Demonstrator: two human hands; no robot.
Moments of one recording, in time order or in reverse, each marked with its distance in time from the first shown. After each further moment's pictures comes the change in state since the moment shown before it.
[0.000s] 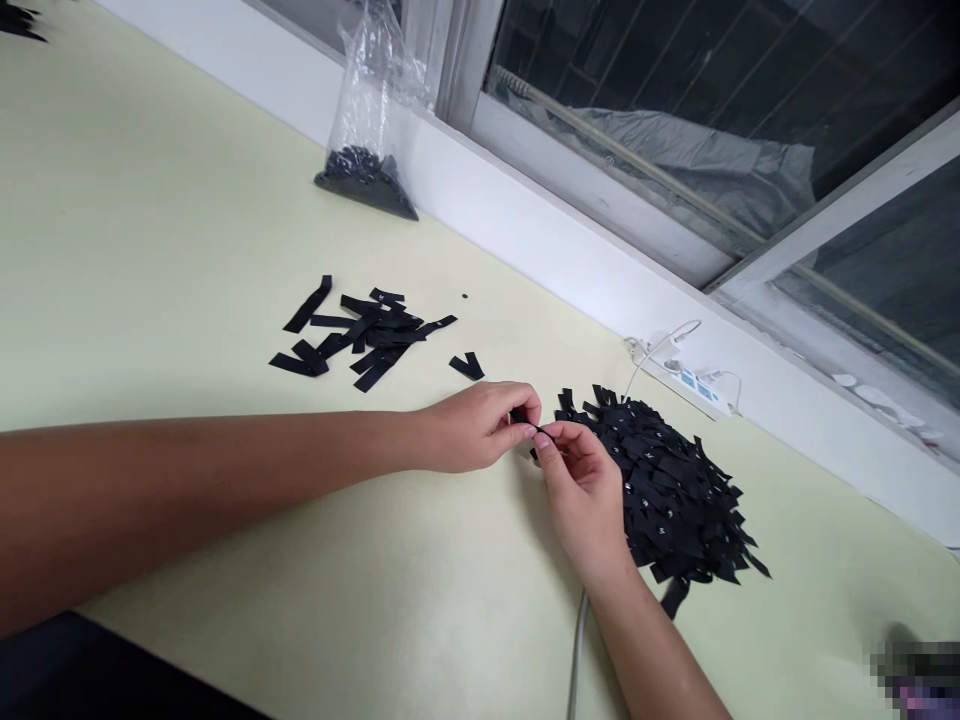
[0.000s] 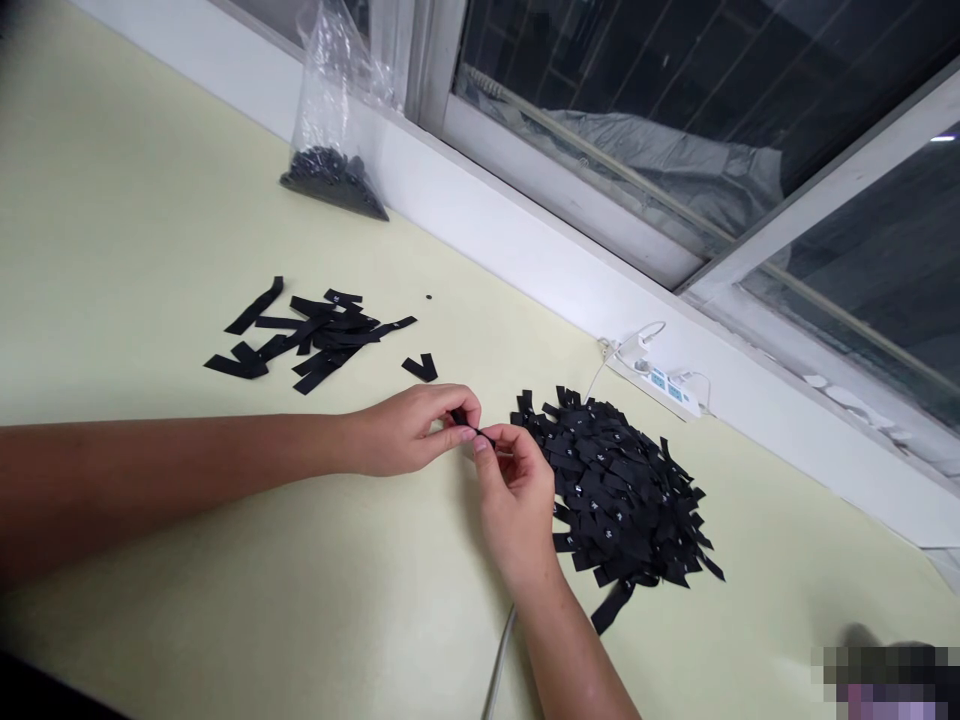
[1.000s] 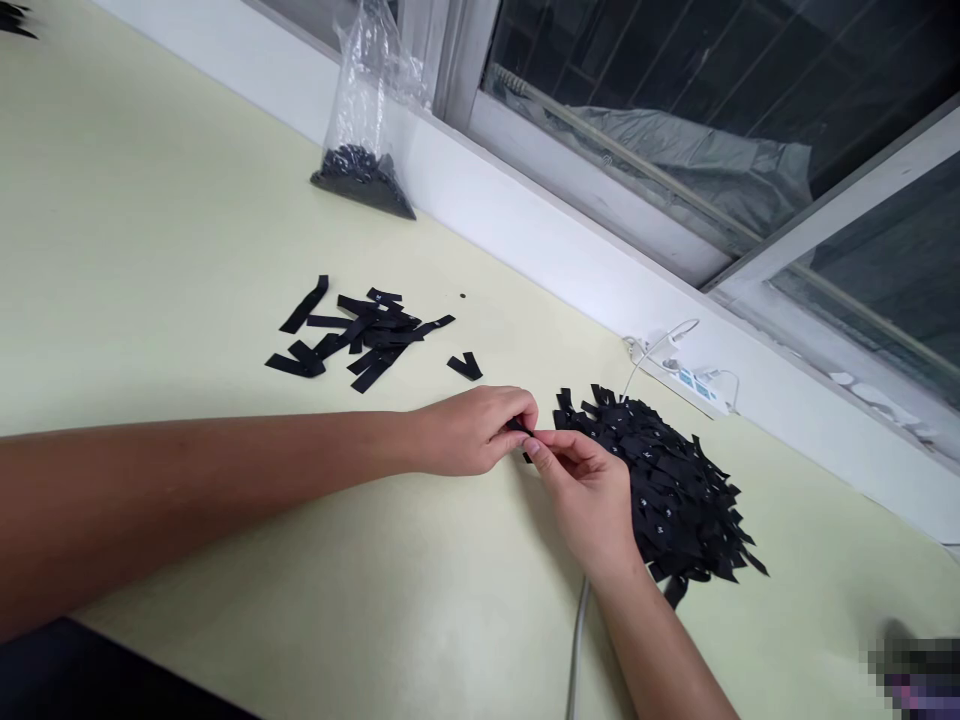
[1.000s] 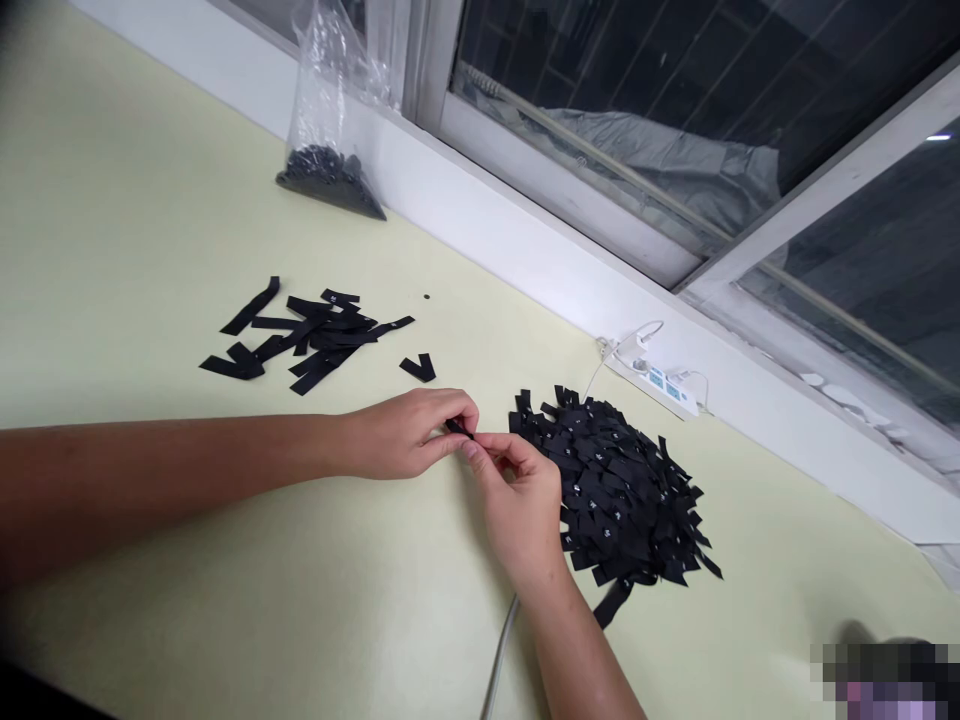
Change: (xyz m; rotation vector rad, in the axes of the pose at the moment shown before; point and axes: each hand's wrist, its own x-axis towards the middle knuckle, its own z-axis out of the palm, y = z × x) left_hand -0.003 -0.007 0.001 0.119 -0.041 0.078; right_hand 0.001 -0.004 -0.006 -0.099 -0.019 0.059
